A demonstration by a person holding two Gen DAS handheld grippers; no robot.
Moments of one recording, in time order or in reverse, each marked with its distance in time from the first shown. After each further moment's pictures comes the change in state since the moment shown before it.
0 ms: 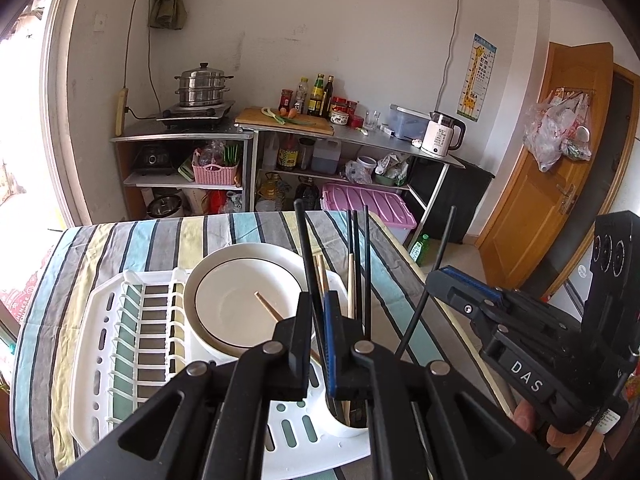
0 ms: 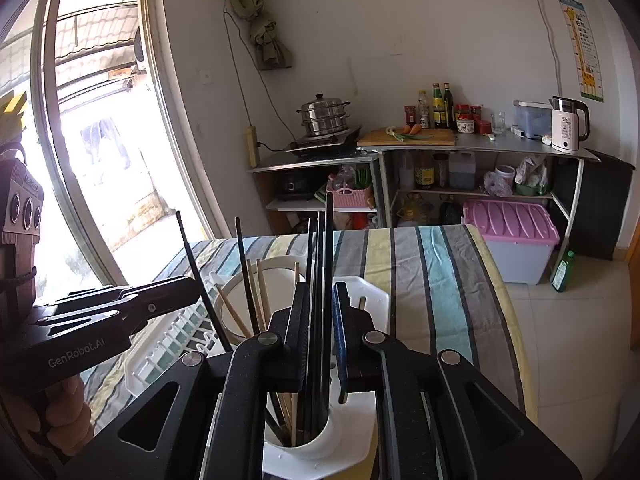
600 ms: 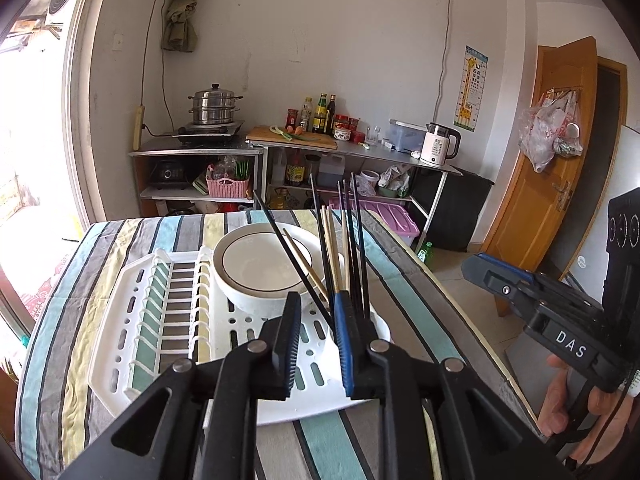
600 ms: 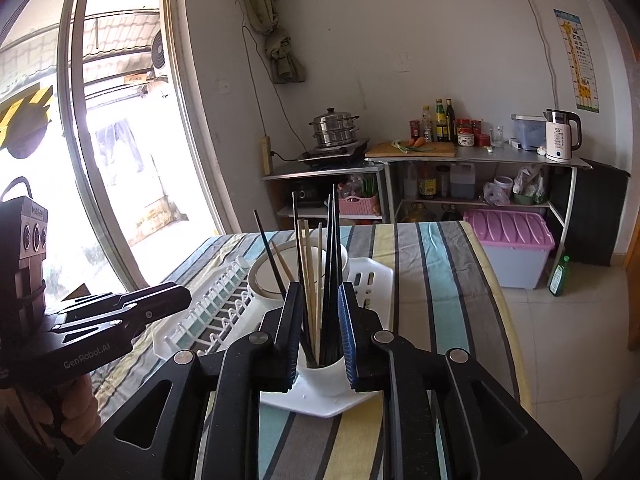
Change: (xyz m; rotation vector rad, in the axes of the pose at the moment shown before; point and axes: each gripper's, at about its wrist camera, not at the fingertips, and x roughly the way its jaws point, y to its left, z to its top) left arm -0.068 0.001 -0.069 0.018 -0.093 0.031; right arm -0.078 0.022 -0.050 -0.028 -0.057 0.016
